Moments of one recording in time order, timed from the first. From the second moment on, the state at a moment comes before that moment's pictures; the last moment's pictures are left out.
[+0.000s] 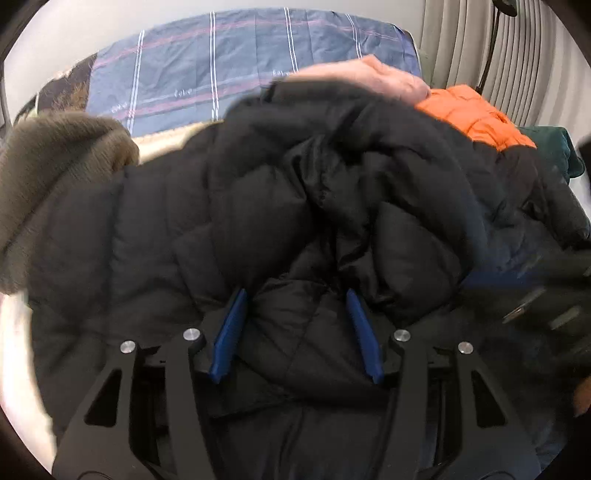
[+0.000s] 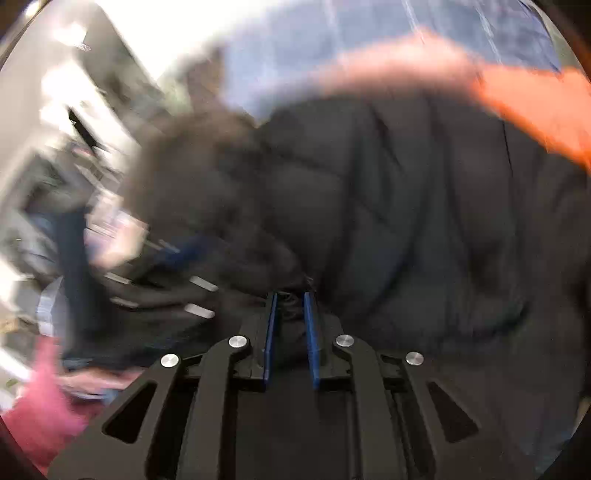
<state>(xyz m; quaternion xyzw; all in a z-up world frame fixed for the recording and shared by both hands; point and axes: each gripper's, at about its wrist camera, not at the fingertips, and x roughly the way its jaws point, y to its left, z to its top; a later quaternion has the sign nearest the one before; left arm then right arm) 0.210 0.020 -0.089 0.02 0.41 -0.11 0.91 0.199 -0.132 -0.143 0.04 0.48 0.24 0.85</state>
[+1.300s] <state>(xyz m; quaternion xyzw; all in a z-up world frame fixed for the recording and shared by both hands) 0.198 0.038 -0.086 -0.03 0.38 -0.13 0.91 0.063 -0.390 -0.008 0.36 0.13 -0.04 0.92</state>
